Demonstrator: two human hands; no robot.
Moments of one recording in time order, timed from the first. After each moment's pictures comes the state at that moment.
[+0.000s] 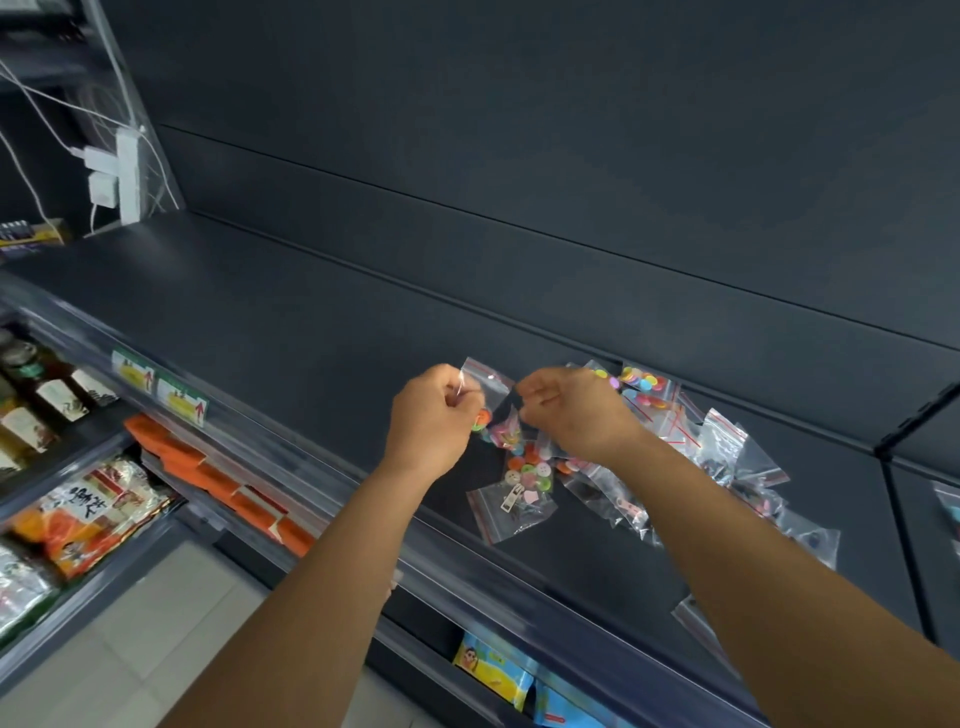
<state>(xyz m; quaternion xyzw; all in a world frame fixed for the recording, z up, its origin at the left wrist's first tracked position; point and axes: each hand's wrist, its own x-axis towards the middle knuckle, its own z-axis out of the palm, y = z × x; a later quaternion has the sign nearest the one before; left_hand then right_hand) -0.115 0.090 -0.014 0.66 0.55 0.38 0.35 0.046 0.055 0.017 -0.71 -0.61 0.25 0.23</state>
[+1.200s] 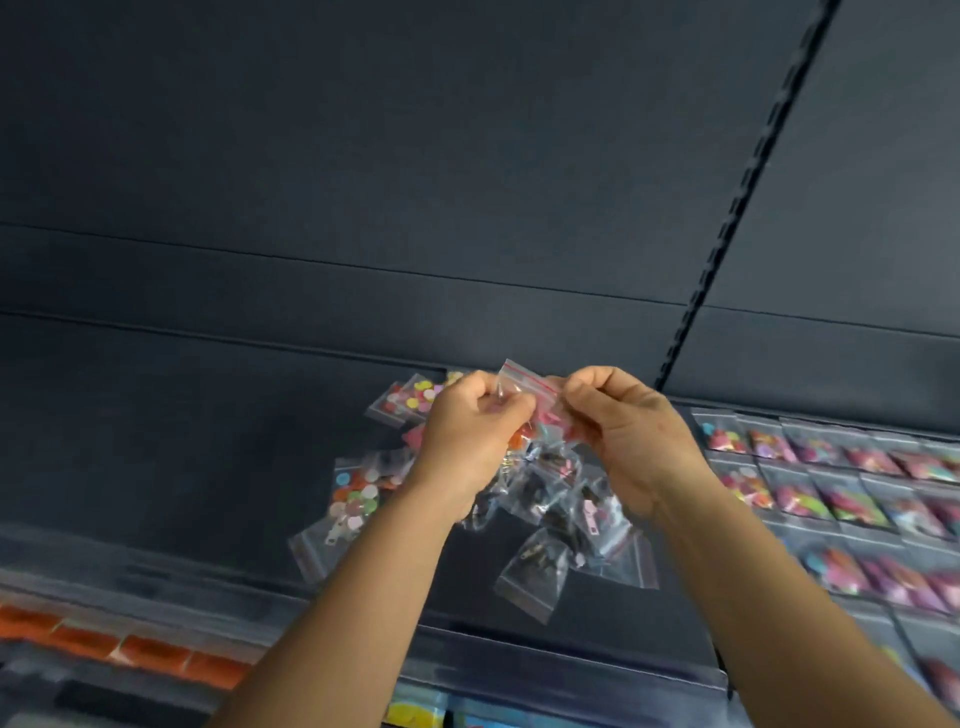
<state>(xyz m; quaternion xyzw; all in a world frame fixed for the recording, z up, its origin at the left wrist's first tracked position) 0.046 -0.007 0.035 0.64 0.35 0.36 0.58 0.163 -0.087 0.047 -0.54 -0.29 0.38 0.69</state>
